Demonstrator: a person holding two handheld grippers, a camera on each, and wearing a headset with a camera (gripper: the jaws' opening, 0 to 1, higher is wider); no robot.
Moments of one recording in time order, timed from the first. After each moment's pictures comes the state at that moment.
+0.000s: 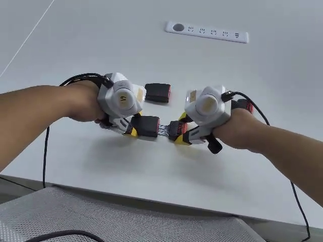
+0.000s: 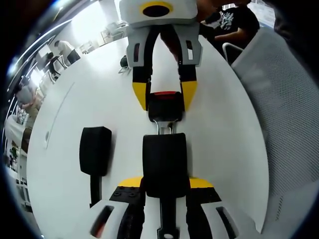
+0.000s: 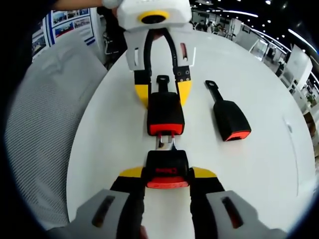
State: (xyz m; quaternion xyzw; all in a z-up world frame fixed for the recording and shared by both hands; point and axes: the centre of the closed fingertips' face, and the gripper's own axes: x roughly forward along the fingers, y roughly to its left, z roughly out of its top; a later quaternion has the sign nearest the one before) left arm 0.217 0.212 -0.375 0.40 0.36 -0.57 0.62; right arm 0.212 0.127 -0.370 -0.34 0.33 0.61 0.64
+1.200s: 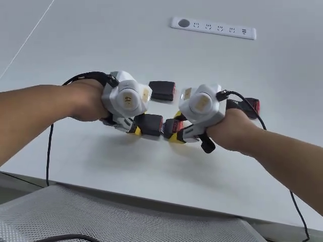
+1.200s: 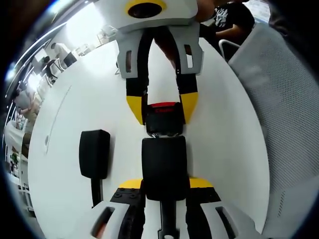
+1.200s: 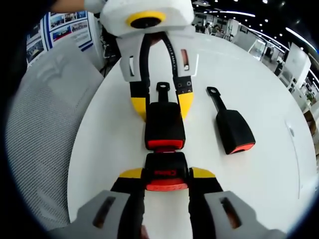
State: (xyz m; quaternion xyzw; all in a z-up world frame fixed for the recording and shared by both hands) left arm 0.213 0.210 -0.375 0.42 0.35 -0.58 0.60; right arm 0.211 0.151 -0.374 -0.33 0.33 0.61 0.64
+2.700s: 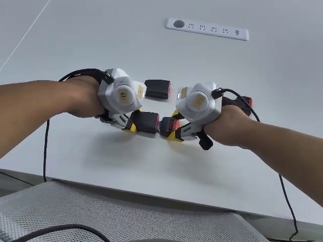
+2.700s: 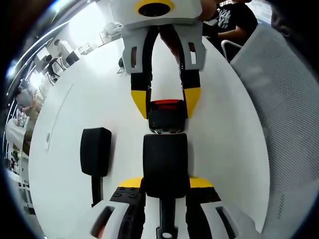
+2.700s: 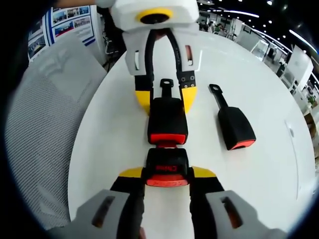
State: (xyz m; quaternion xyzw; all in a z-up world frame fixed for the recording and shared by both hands) left arm 0.213 0.213 -0.373 0.42 0.35 -0.57 0.61; right arm 0.208 0.144 -0.371 -0.34 0.34 0.61 0.64
